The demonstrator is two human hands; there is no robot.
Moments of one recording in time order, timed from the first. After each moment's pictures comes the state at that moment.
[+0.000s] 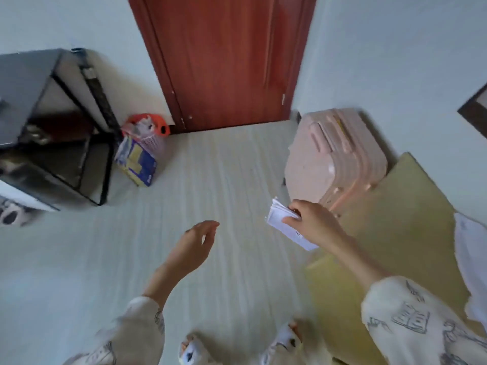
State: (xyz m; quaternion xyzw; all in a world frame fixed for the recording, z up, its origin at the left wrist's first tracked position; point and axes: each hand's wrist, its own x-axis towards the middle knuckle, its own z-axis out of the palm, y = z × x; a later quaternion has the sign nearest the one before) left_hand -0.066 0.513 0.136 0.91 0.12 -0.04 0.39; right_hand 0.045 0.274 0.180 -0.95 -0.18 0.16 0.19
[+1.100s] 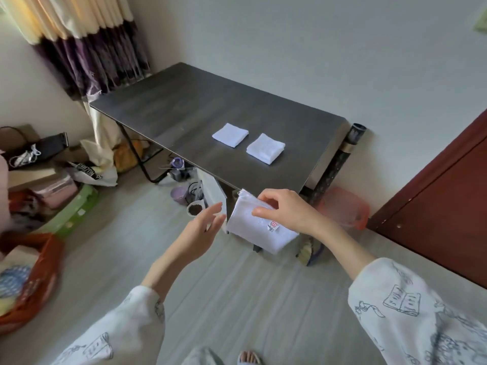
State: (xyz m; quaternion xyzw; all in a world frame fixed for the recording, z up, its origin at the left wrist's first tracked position) left_hand -0.164 1.270 0.200 0.78 0.43 0.17 0.42; right_hand 0.036 1.199 0.252 -0.70 -0.59 0.32 0.25
